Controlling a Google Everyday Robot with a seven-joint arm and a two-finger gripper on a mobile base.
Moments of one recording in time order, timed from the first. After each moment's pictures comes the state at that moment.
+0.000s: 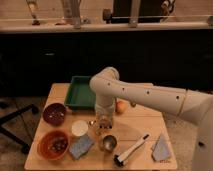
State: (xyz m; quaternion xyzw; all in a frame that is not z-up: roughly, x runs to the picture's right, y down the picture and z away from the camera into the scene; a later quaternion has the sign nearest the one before) arm -0.004 0.164 0.720 -0.30 -0.28 -0.59 0.69
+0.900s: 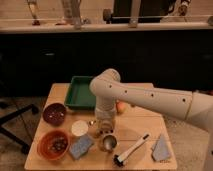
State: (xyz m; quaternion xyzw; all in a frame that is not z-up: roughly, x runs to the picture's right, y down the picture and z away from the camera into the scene) arm 0.003 0.181 0.686 -0.28 -0.32 -0.64 0.64
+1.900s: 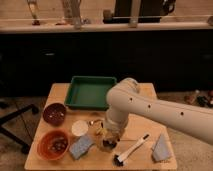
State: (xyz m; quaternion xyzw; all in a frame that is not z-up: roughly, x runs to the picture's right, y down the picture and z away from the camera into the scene) arm 0.029 0.212 0.644 -0.20 -0.36 -0.69 0.60
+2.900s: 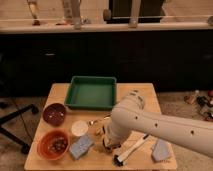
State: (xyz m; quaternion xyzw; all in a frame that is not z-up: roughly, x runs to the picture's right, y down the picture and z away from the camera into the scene) arm 0.032 0.238 0.645 -0.16 -0.33 -0.69 0.62
